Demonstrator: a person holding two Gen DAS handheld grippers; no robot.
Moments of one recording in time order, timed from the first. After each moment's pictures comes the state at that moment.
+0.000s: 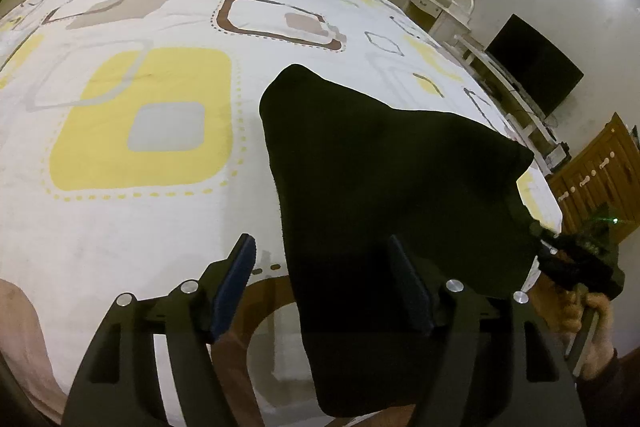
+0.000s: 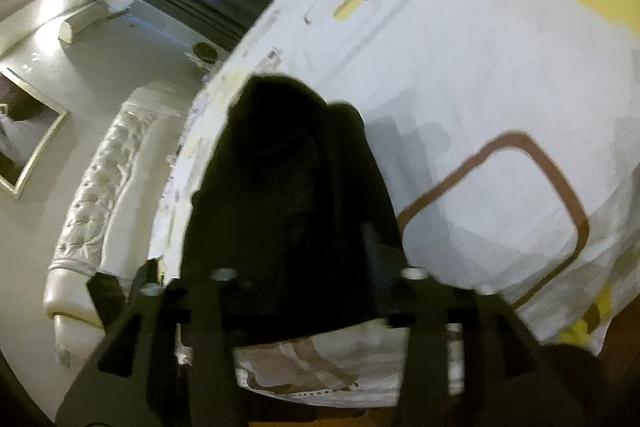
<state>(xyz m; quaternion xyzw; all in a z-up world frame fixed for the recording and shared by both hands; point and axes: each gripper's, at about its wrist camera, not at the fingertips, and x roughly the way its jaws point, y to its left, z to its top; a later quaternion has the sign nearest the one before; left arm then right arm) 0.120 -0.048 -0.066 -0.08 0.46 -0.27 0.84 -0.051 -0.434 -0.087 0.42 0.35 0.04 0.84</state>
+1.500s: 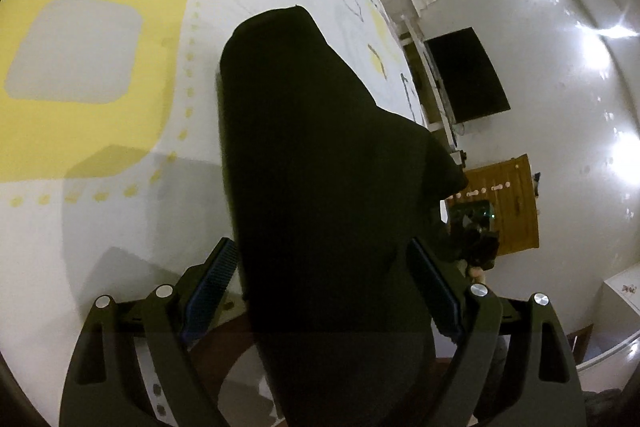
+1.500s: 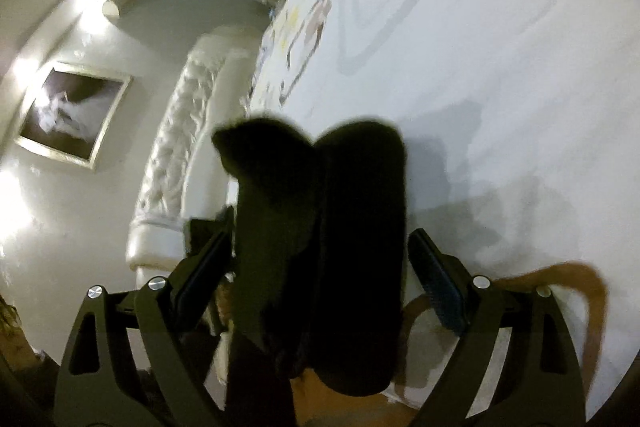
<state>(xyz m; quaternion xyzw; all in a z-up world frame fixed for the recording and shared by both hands) 0.193 -0.042 -0.116 -0.26 0.56 -0.42 0.66 0.027 -0.495 -0.123 0.48 0.41 0.24 0.74</state>
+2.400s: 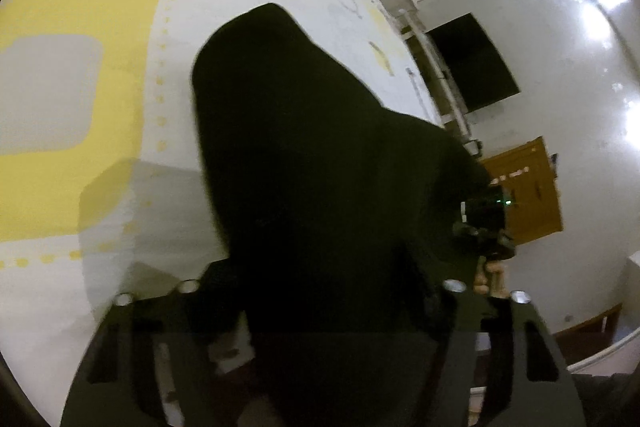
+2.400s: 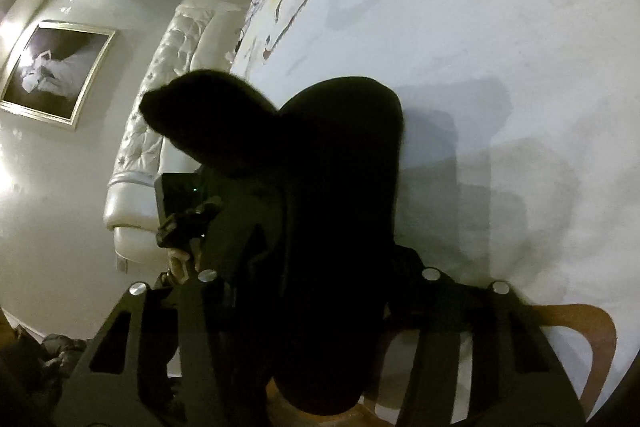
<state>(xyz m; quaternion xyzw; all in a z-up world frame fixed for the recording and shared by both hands) 0.193 -0.054 -0.121 -0.21 0.54 -0.42 0.70 0.049 -0.463 -0.139 0.41 0.48 0.27 0.73</state>
